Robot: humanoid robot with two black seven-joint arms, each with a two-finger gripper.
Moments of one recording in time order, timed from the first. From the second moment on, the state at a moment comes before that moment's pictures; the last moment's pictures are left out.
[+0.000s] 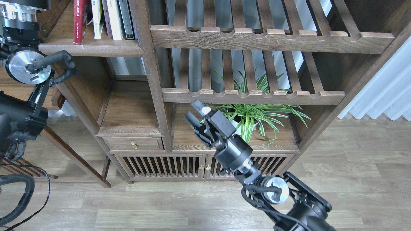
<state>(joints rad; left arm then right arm) -0.79 0.26 -1.30 -1.26 0.39 -0.36 -0.49 0.24 0.01 0.88 1.32 0.31 0.58 -0.08</state>
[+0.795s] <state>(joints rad) -0.52 0.00 -1.19 -1.28 0.30 -0.49 -0.32 0.30 0.02 0.87 1.32 0.38 0.58 -0.05</state>
